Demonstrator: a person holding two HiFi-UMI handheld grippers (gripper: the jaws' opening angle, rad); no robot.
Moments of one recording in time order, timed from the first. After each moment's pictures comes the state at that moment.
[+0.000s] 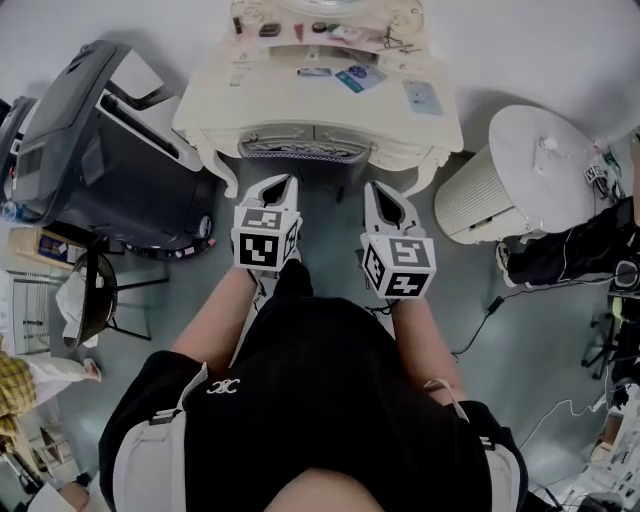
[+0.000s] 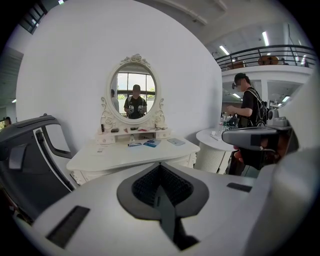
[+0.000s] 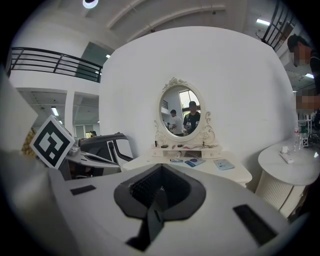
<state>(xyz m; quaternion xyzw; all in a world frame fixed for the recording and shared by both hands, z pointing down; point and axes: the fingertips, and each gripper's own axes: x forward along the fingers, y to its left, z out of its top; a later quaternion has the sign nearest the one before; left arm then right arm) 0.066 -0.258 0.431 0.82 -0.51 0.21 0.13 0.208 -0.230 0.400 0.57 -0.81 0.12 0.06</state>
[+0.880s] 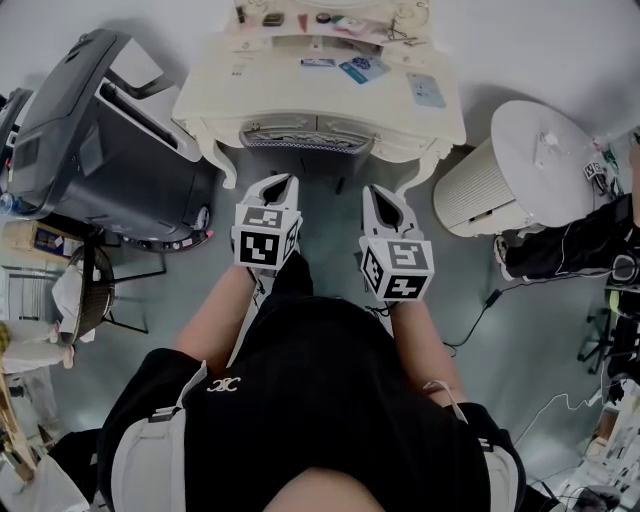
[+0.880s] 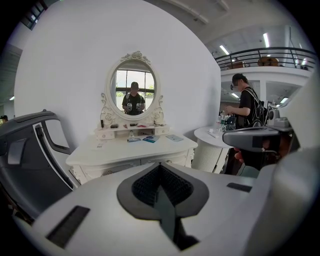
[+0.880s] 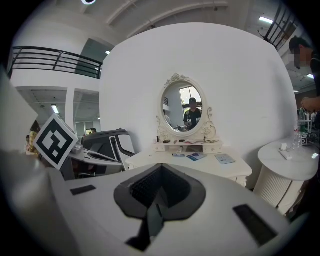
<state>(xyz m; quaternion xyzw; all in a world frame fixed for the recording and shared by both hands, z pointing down) 0.053 -0.243 0.448 0.83 -0.50 0.21 0.14 0.189 -0.210 0.416 0.56 -0.81 0.13 0.08</state>
